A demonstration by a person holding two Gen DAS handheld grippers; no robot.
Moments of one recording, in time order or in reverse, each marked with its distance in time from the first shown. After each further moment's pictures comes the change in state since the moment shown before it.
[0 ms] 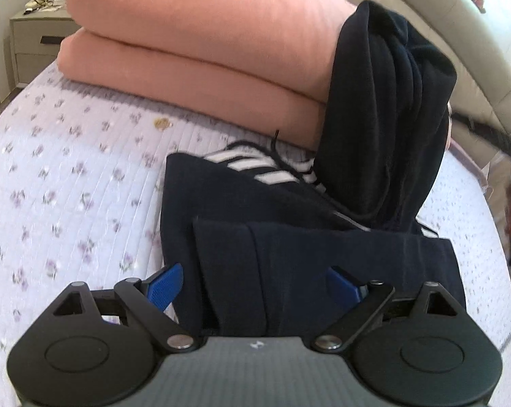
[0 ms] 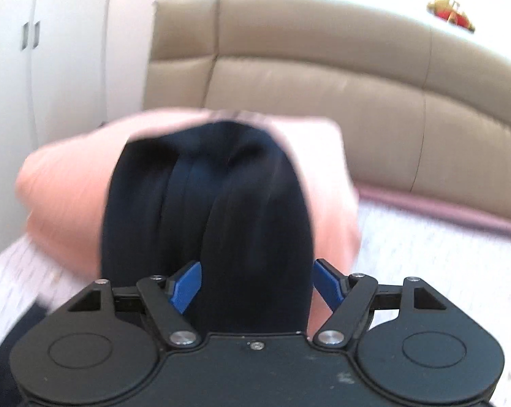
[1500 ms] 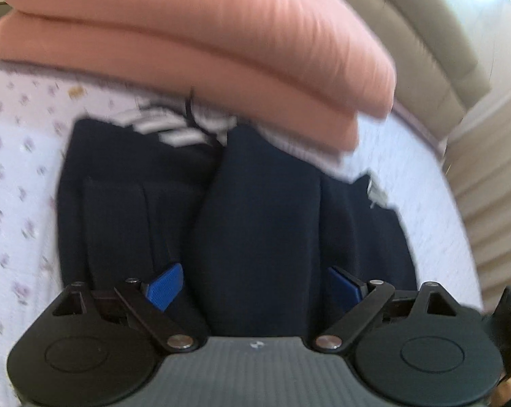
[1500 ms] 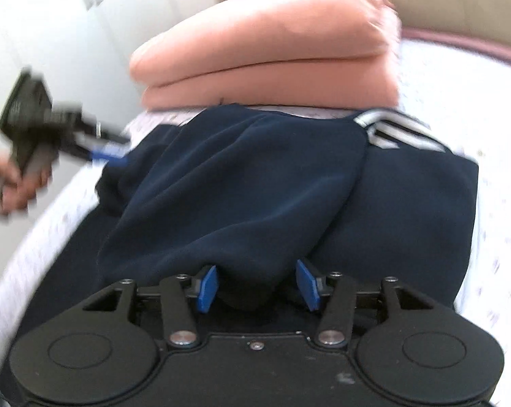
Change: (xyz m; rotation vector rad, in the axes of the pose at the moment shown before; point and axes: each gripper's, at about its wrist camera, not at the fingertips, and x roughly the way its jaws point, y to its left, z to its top) left arm 0.021 -0.046 -0.019 0.052 0.113 -0.158; right arm -0.137 -0.057 -0.182 0.159 0.390 0.454
